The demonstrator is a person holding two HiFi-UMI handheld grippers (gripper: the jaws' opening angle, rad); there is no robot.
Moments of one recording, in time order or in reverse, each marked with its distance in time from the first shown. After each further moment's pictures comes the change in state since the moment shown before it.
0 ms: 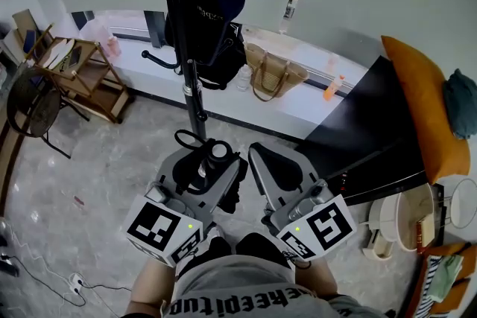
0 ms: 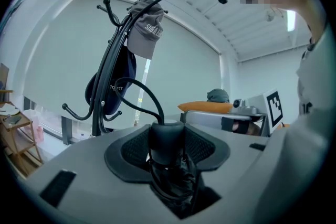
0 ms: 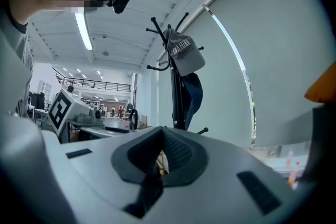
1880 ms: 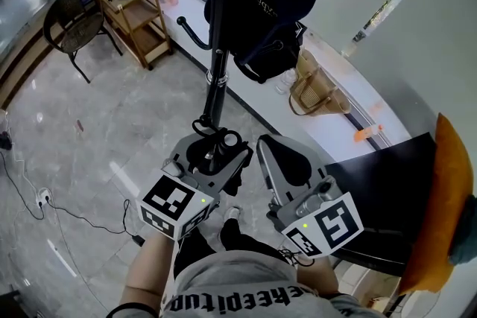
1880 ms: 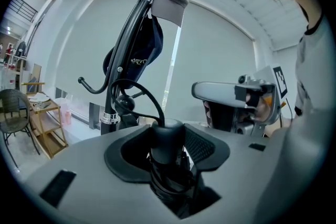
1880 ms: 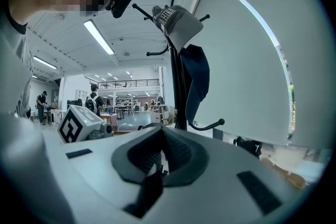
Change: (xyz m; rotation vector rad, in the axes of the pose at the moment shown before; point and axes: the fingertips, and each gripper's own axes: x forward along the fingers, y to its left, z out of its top) left arm 0.075 0.056 -0.061 -0.088 0.084 0.322; right arm 0.058 -0.063 -0.028 0.029 0.103 0.396
